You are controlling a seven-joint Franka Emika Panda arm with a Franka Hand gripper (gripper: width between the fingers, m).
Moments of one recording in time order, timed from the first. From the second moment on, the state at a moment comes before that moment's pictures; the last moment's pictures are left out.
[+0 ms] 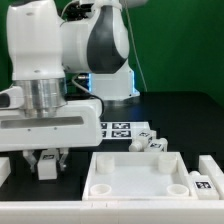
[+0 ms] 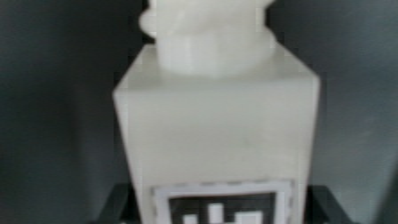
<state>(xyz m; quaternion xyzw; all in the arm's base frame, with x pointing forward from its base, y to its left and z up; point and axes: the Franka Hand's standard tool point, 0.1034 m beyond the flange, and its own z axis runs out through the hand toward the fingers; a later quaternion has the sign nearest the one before) 0.545 -0.096 0.010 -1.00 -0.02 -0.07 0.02</state>
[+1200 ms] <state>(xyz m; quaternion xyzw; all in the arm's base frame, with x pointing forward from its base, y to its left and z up) 0.553 -0.082 0.039 -1.00 -0.04 -0.06 0.03</state>
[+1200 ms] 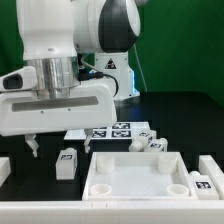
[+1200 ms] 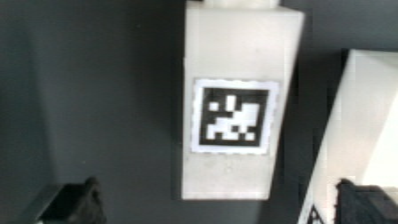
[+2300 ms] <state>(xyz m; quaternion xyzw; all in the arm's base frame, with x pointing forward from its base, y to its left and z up) 0.556 -0.061 0.069 -0.97 -0.03 0.23 0.05</state>
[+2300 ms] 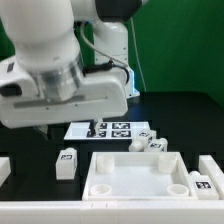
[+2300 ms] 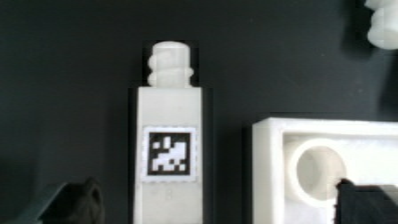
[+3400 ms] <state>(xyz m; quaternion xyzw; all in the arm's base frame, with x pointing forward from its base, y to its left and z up) 0.541 -0.082 0.068 -0.95 0.03 0.30 -0.01</state>
